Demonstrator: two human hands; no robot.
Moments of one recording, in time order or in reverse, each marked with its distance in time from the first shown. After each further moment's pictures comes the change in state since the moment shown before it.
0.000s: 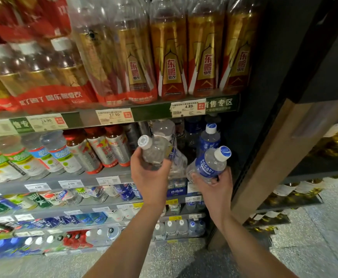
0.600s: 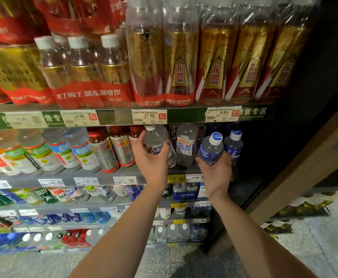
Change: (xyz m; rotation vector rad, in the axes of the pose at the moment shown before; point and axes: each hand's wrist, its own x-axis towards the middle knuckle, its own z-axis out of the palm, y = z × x) left_hand 0.086 -0.022 -0.020 0.061 0.064 0.112; right_hand 0.042 0.004 0.081 -0.340 0.081 -0.103
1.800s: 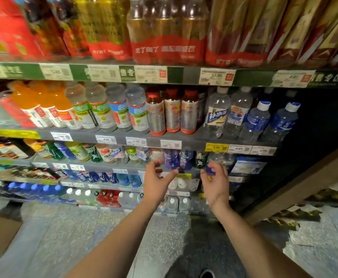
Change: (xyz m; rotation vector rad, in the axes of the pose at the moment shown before) left_hand -0.040 -0.107 -0.195 0.150 -0.431 -0.371; right_hand -0.172 0.014 0.059 -0.095 -0.294 0.068
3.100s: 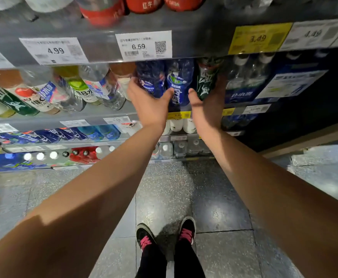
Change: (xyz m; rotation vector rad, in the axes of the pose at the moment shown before) left_hand 0.161 -0.154 0.106 0.103 0.201 0.077; right_hand 0.085 0.116 0.146 0.070 0.155 0.131
